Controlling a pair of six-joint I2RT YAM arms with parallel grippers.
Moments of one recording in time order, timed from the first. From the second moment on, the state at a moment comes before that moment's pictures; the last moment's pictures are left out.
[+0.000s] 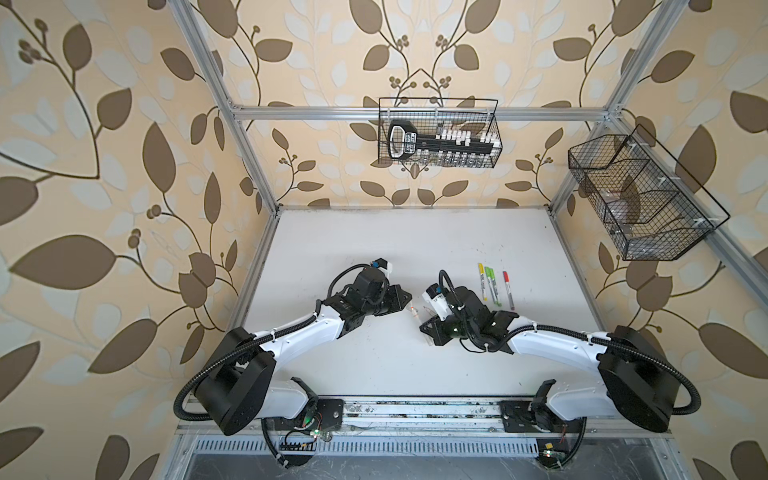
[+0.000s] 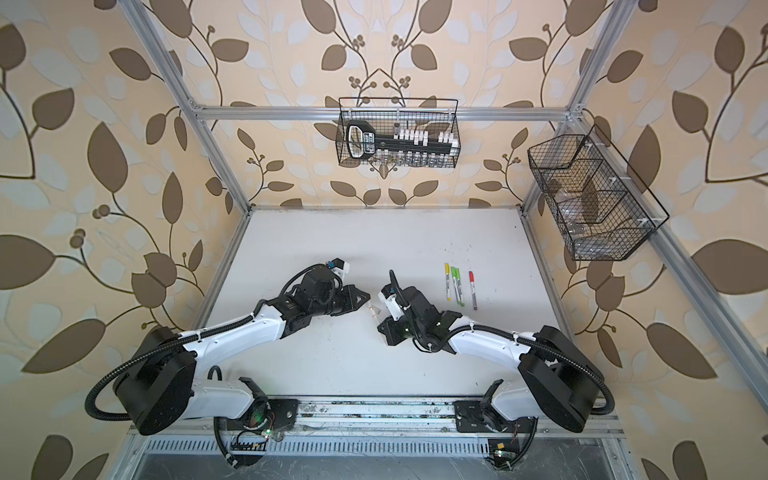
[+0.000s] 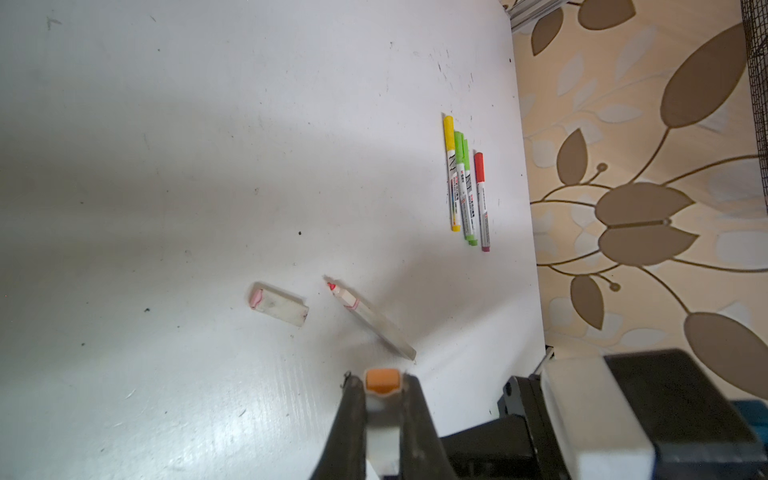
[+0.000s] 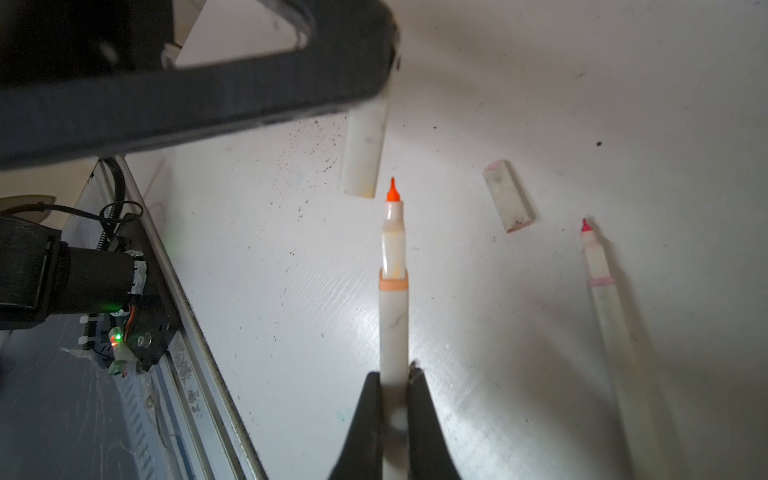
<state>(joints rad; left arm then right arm) -0.63 1.33 0.70 0.03 0.29 -0.87 0.80 1.38 0.64 -0.05 -0.23 0.39</state>
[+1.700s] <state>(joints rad) -0.57 1.33 0.65 0.09 0.32 -0.92 0.81 1.43 0.69 -0.03 -0.23 0.37</state>
